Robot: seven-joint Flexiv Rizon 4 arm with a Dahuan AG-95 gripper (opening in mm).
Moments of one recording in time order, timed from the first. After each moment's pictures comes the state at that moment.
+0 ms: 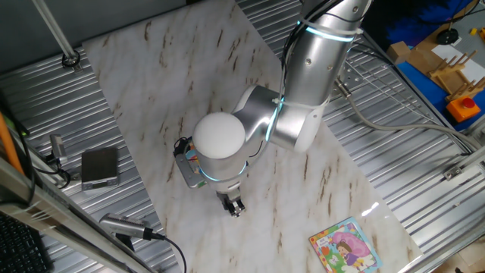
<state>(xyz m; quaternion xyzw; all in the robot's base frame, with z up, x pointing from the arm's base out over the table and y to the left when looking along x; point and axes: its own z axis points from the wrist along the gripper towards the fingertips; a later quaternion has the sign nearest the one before) 0.512 0.281 0.008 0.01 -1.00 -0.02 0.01</state>
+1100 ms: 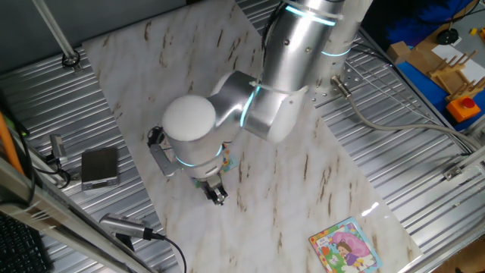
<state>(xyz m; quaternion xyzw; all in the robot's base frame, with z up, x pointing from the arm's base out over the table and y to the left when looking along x) 0.548 0.237 0.034 0.06 -1.00 -0.02 0.02</state>
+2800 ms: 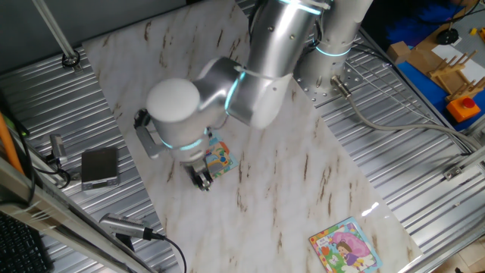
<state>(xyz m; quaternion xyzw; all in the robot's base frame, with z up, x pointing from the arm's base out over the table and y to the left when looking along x) 0.559 0.180 0.043 0.04 -1.00 -0.01 0.01</state>
